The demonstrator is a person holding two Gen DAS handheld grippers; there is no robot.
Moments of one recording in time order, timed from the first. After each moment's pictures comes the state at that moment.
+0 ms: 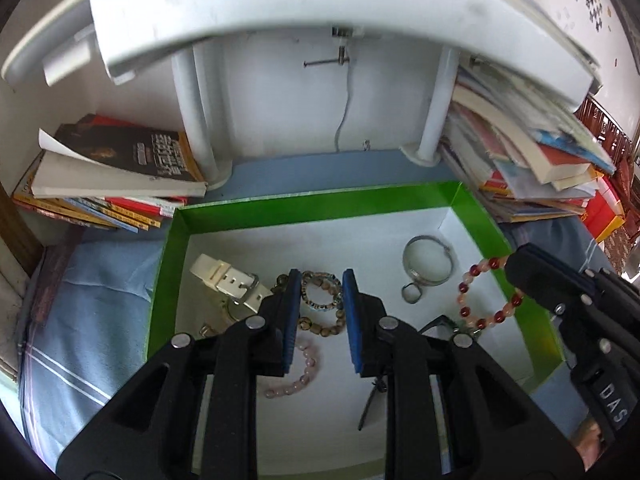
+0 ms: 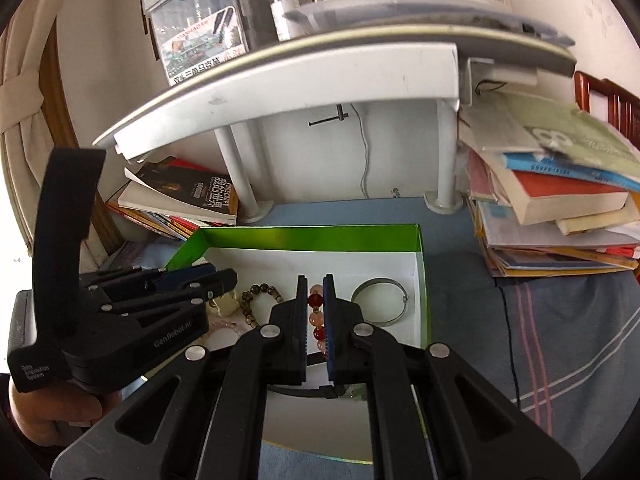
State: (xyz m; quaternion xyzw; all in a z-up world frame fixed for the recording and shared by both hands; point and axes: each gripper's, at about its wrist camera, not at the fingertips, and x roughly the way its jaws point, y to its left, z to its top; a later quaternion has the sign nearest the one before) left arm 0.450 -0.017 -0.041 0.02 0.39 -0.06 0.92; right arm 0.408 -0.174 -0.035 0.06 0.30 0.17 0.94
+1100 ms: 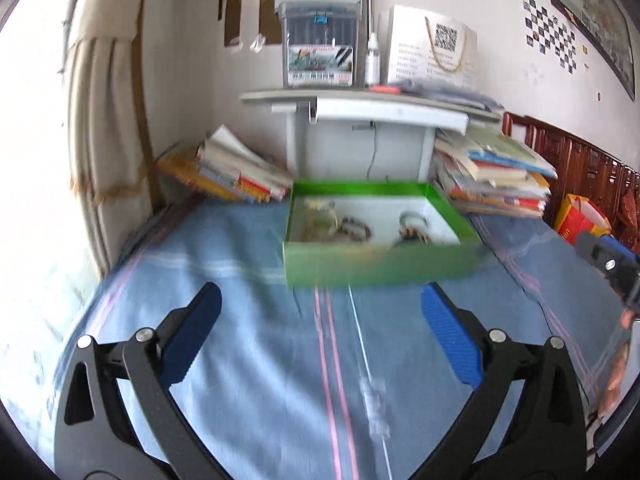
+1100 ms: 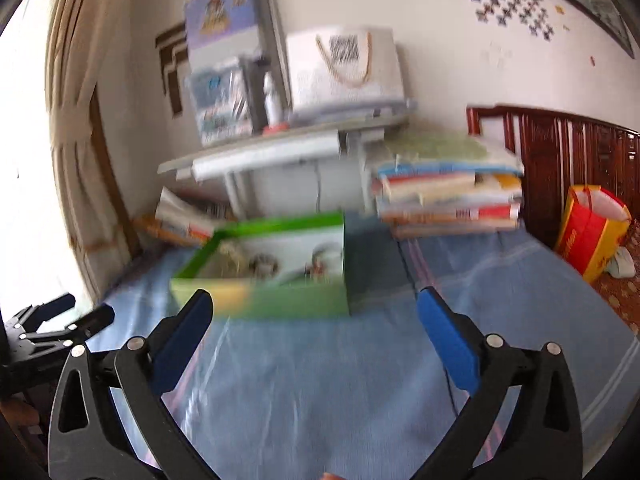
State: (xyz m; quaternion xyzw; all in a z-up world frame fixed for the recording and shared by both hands) left arm 0.156 0.030 0.002 -0.01 0.26 0.00 0.97; right arm 0.163 -0.230 -0.007 0.07 0.22 0.09 0.97
